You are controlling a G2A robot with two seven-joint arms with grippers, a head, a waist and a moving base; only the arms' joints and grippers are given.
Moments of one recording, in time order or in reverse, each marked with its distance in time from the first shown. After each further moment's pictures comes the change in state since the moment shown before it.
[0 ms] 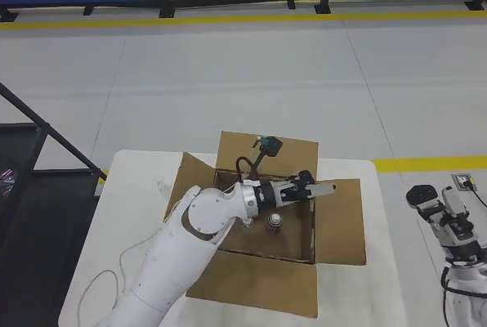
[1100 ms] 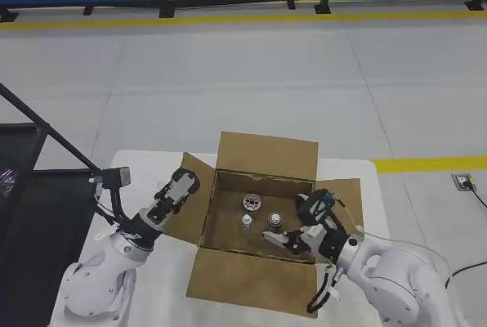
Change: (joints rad) left arm 0.586 0.105 -0.564 -0.568 -0.084 0.063 0.192; right arm 0.280 -0.009 -0.626 -0.203 -1.196 0.194 0.284
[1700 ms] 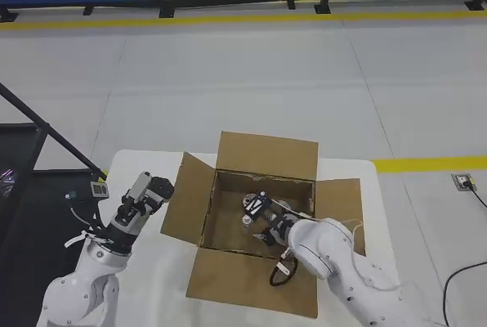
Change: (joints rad) left arm 0.069 0.009 -0.091 0.032 -0.187 0.041 0.002; right arm 0.368 -0.099 -0.375 0.452 -0.232 0.187 0.244
